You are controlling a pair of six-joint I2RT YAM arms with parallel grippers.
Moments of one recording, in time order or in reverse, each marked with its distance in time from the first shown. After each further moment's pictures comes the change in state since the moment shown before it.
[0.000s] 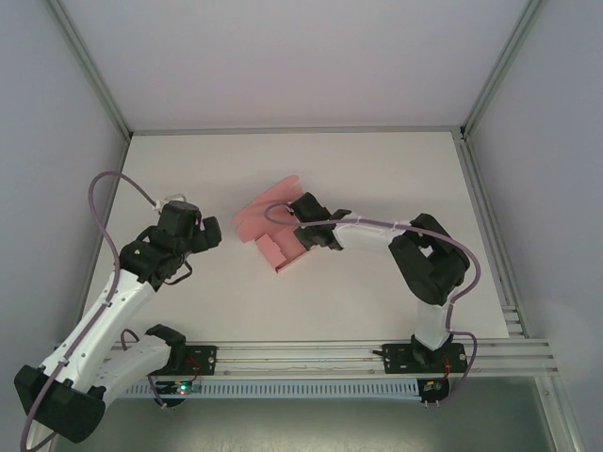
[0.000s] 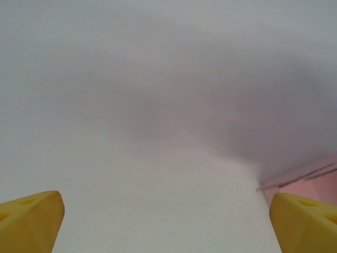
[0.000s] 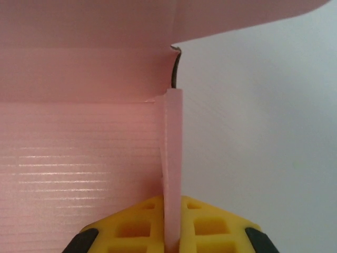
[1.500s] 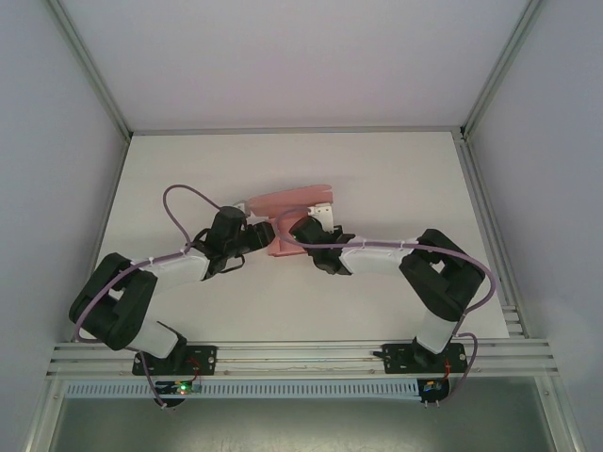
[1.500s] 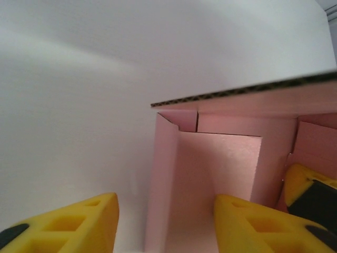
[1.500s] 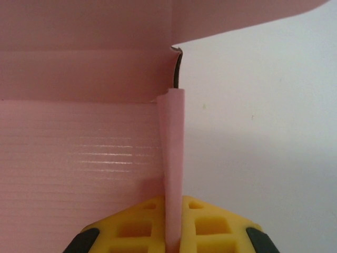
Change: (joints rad) left arm -0.114 0.563 -0.262 1.034 0.470 -0.182; right arm 0.124 -0.109 -0.190 0.143 0.362 0.452
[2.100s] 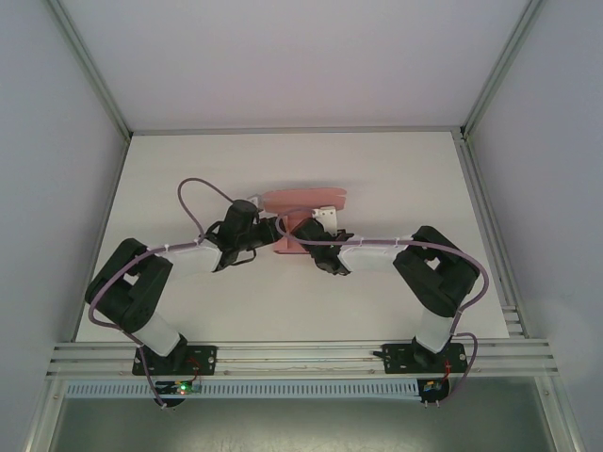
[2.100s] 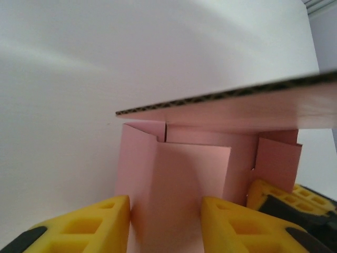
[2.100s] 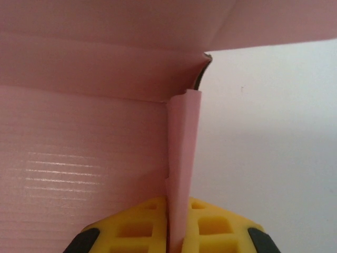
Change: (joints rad) left arm -0.061 0.122 0.130 0.002 0.004 -0.013; right arm -0.016 0.034 0.000 -0.055 -0.005 0.069
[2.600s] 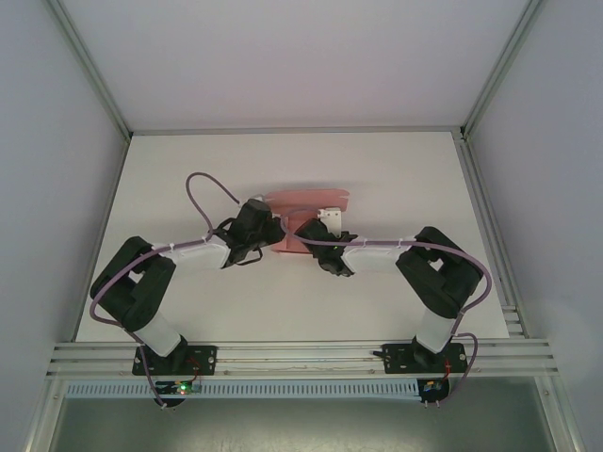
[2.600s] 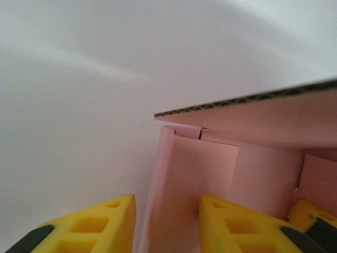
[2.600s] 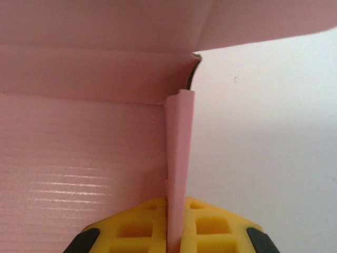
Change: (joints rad) left arm -0.056 0.023 0.051 -0.132 -0.182 -0.015; right arm -0.024 -0.021 -0.043 0.043 -0.043 0.044
